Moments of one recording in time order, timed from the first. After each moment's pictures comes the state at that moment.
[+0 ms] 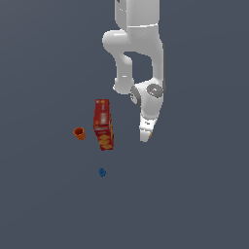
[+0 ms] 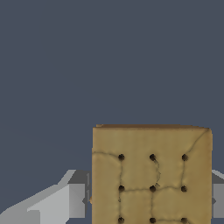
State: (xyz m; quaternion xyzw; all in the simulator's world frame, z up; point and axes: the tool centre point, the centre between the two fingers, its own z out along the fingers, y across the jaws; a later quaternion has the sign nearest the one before) arm -0.121 0.122 0.011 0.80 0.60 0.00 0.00
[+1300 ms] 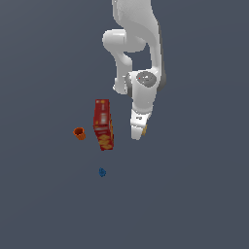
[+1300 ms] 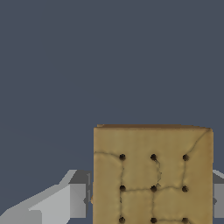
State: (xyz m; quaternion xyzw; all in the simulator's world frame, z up) arm -0.089 0.076 0.083 0.80 0.60 0.00 0.00
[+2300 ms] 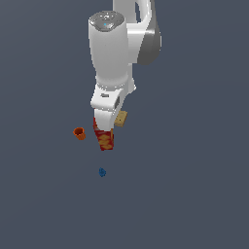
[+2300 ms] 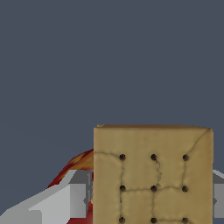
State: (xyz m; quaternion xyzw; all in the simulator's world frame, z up) arm -0.012 -0.033 0.255 0.80 0.60 0.00 0.00
